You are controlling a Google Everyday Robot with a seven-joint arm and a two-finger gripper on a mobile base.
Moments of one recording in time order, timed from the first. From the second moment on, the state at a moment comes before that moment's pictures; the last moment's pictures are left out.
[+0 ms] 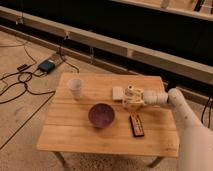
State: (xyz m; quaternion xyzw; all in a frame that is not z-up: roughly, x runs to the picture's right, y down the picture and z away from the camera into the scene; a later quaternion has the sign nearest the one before) arm 0.160 0.062 0.850 0.67 -0.14 -0.70 0.20
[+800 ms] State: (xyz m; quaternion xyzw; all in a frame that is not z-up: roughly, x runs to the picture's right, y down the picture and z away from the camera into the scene) arm 0.160 0.066 0.857 0.68 -0.15 -0.69 0.21
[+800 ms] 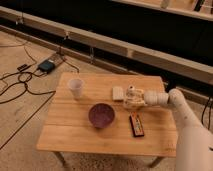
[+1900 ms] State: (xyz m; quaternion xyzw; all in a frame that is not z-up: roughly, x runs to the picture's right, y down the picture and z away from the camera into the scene) arm 0.159 0.062 0.858 0.67 -0.16 -0.70 0.20
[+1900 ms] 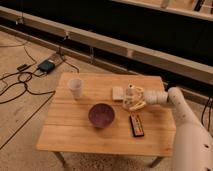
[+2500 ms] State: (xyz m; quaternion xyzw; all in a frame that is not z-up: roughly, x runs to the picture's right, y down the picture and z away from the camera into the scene) arm 0.172 0.052 0.846 0.66 -0.14 -0.72 0.19
